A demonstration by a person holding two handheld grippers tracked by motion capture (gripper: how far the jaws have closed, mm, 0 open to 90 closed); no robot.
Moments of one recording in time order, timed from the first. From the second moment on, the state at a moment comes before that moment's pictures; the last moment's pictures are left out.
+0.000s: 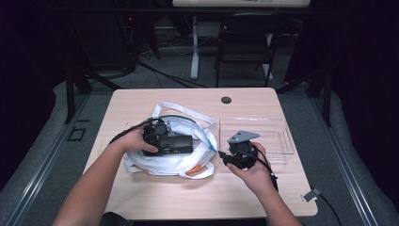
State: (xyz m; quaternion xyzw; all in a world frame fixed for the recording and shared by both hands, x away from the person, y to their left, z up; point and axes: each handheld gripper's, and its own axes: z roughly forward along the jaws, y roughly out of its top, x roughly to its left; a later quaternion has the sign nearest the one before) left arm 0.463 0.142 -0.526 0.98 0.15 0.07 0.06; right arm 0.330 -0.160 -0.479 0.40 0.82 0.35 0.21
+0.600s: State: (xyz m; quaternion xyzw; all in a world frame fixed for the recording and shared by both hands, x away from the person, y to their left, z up) left arm 0.454 0.141 -0.524 0.99 0.11 0.08 0.05; right arm 0.329 -0.158 -0.480 0.40 0.83 0.35 0.20
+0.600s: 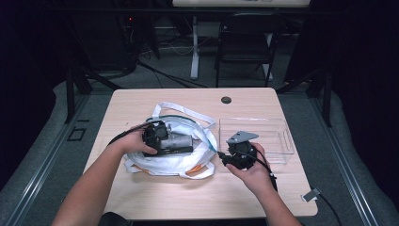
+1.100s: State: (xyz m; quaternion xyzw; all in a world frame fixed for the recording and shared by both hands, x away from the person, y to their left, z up) left arm 0.450 0.142 -0.523 0.99 0.09 0.10 0.05; right arm 0.330 -0.158 -0.481 0.40 0.83 0.35 0.21
